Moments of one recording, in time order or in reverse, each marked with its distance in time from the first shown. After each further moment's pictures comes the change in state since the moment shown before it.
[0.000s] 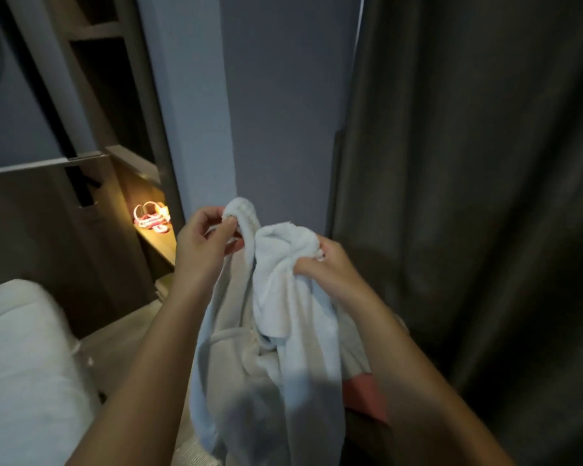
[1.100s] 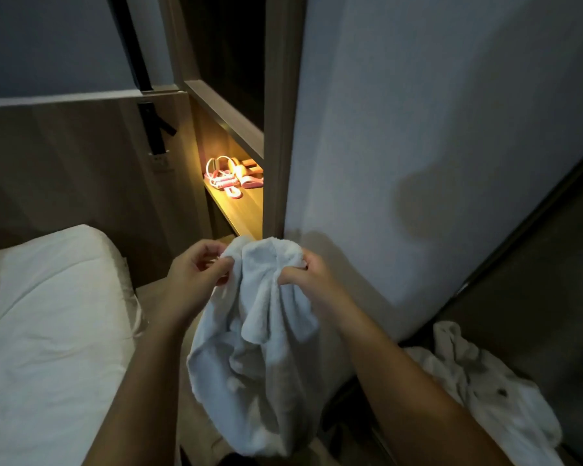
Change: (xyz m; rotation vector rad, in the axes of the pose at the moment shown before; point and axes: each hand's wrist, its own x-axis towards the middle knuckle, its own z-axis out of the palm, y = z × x) left_hand 0.237 -0.208 -0.232 0.312 0.047 -0.226; right_hand 0.301 0.126 0.271 0.068 -0.359 0.248
